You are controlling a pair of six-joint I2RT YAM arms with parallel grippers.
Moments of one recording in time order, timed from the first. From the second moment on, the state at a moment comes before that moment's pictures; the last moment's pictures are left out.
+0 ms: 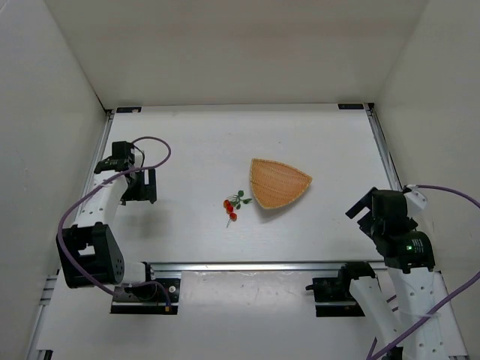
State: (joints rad) left arm 0.10 1.37 1.02 -0.86 -0.10 0.03; right arm 0.13 0.55 0.89 -1.20 0.41 0.75
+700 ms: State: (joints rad) left arm 0.10 1.37 1.02 -0.85 -0.07 0.04; right arm 1.00 1.56 1.31 -0.74 0.21 0.62
